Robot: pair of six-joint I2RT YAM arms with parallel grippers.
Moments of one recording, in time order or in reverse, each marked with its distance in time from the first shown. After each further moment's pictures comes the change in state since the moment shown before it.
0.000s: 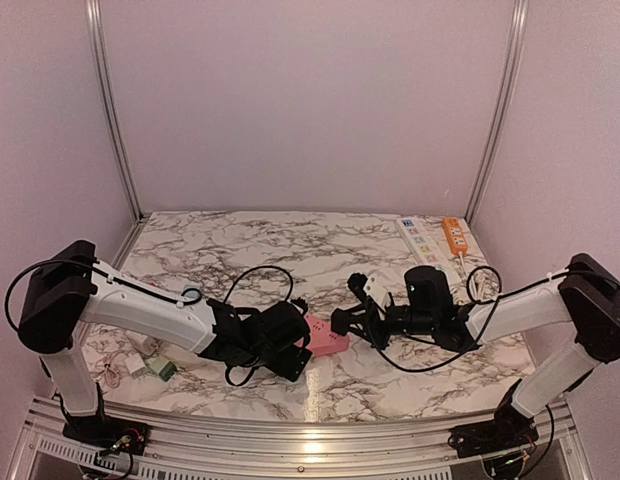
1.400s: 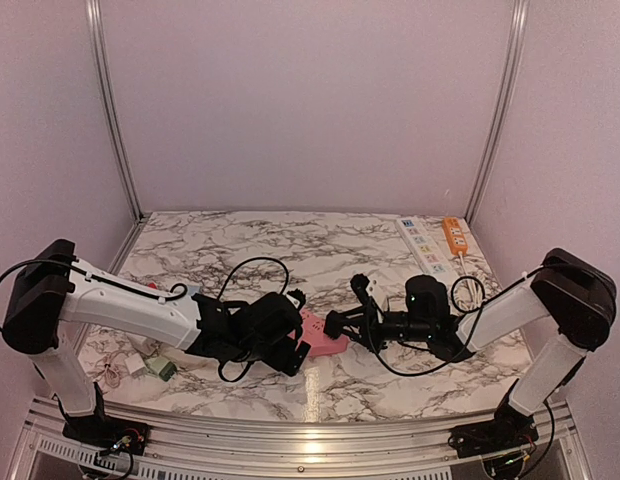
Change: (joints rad) left arm 0.009 -0.087 -0.033 0.026 0.014 0.023; right arm 0.000 0.124 -0.060 0.294 -0.060 0.182
